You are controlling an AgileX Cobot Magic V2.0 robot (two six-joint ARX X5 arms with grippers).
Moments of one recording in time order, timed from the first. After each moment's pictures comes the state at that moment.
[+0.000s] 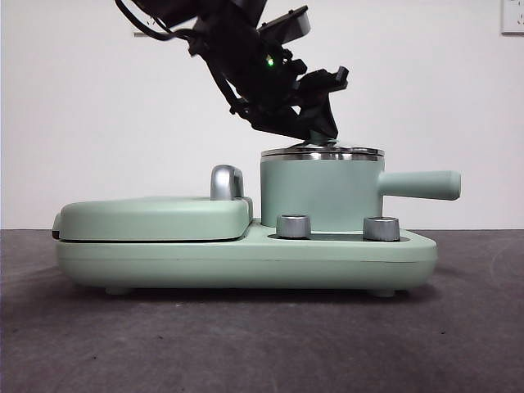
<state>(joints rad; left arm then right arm) -0.67 1.92 1.49 0.02 0.11 0.09 0.73 0.35 0.61 -0.74 0.36 0.17</state>
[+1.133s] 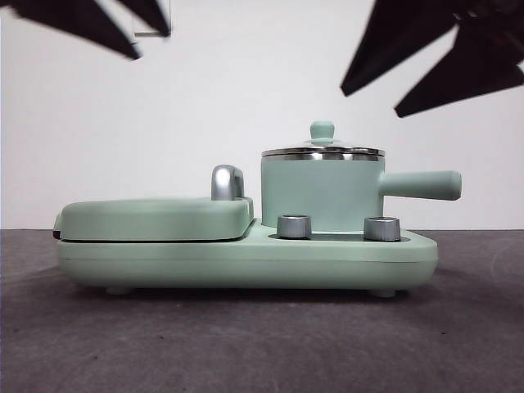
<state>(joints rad) -0.62 0.97 0.92 -0.49 0.13 -0.13 0.73 0.90 0.66 -0.28 -0.03 0.17</state>
